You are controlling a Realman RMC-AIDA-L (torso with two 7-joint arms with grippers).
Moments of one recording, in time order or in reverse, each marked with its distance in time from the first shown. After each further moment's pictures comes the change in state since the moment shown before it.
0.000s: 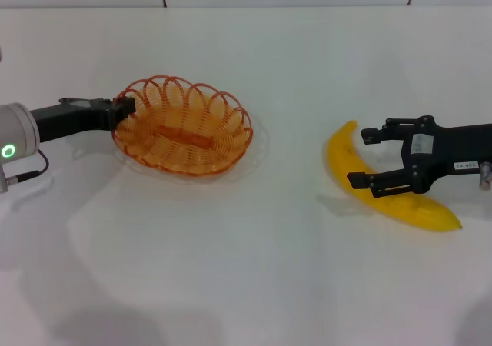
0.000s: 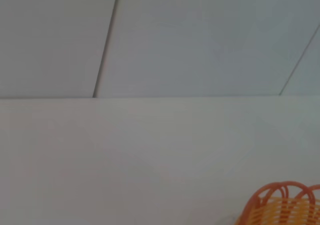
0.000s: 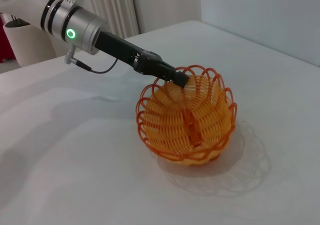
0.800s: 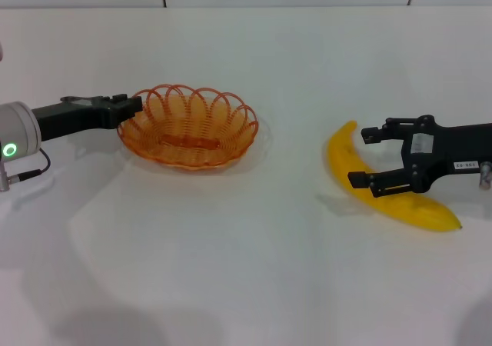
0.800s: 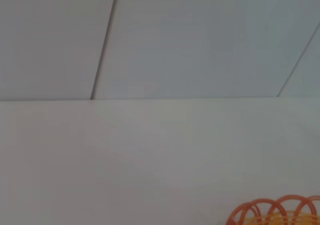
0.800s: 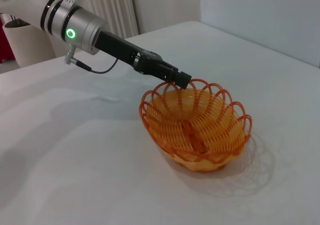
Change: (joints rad) left arm -0.002 -0.002 0.000 0.000 -0.004 0.002 0.000; right arm 0.000 0.000 0.000 0.000 0.002 0.001 -0.001
